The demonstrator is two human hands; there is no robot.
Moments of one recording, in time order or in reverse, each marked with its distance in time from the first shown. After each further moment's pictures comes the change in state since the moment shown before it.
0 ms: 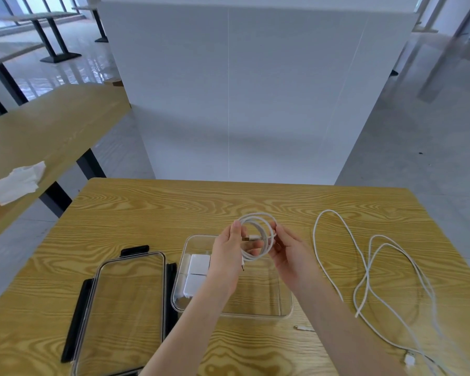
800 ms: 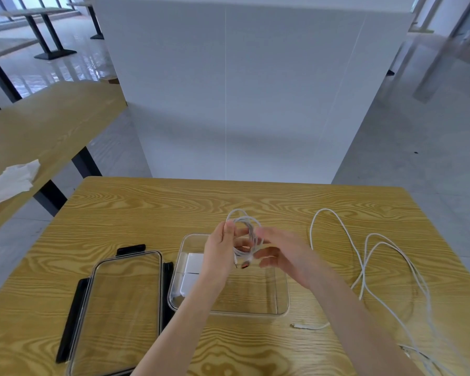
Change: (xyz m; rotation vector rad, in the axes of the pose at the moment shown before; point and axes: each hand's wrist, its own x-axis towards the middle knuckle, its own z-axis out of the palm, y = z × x) left_hand 0.004 -0.003 -0.009 0.315 0.051 0.175; right_hand -0.015 -0.025 0.004 -0.721 -0.306 0.105
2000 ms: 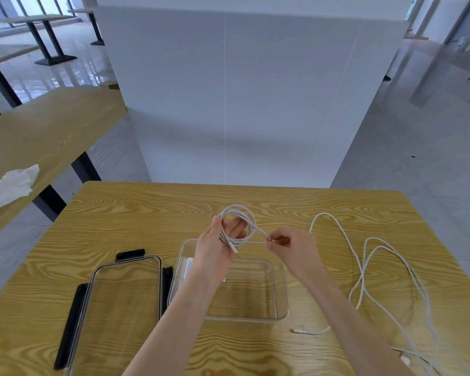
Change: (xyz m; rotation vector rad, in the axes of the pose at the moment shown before) left_hand 0.014 0.015 -0.005 -0.800 -0.006 -0.297; right_hand 0.010 0.012 -0.016 -0.701 0.447 -0.333
